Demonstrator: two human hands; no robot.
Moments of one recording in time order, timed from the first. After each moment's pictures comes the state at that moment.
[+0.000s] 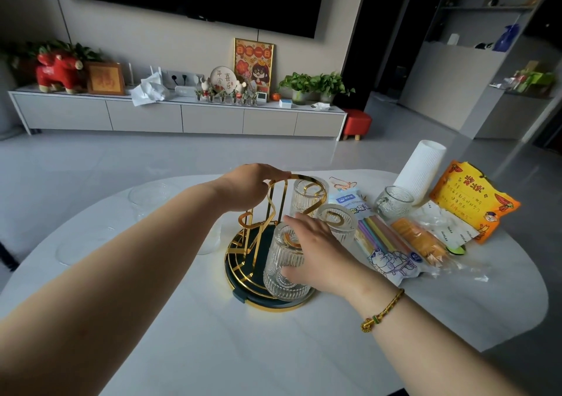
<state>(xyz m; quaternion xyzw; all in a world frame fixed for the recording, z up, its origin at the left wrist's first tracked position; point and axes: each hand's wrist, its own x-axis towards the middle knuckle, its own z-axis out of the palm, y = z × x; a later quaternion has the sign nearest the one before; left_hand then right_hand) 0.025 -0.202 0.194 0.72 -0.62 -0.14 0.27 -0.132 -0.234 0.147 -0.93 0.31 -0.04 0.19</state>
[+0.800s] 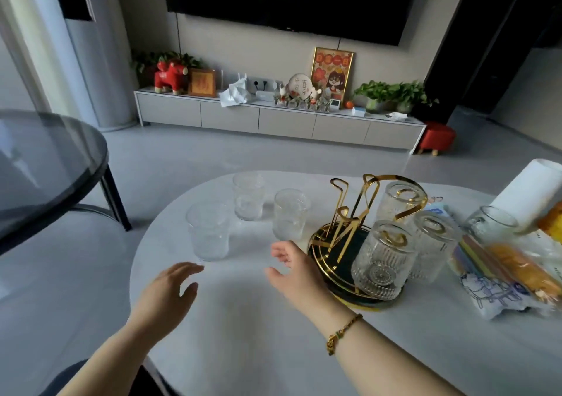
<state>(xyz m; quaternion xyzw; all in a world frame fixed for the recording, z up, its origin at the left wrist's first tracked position) 0.094 0.029 0.035 0.89 -0.33 -0.04 0.33 -0.028 -0.138 0.069 -0.86 0.24 -0.15 0.42</state>
